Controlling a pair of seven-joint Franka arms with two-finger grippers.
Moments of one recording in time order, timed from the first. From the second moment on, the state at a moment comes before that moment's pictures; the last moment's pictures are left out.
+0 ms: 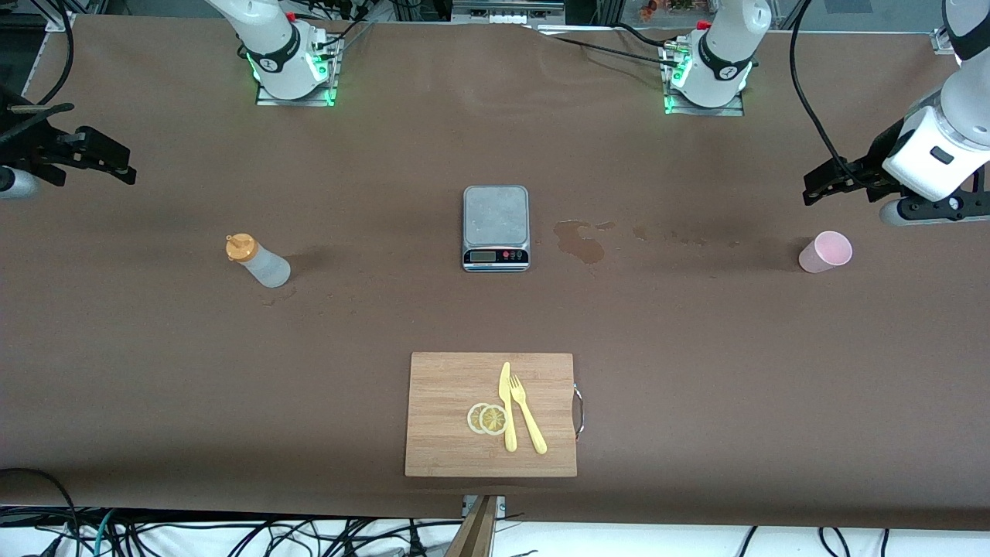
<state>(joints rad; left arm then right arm) -0.04 -0.02 0.00 -1.71 -0.01 1.61 -0.14 0.04 0.03 -0.03 -1.52 0.00 1.50 -0.03</state>
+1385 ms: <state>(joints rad) -0.02 0.00 -0.02 -1.68 0.00 1.56 -0.11 0.03 0.03 -0.03 -1.52 0.00 1.55 -0.03</state>
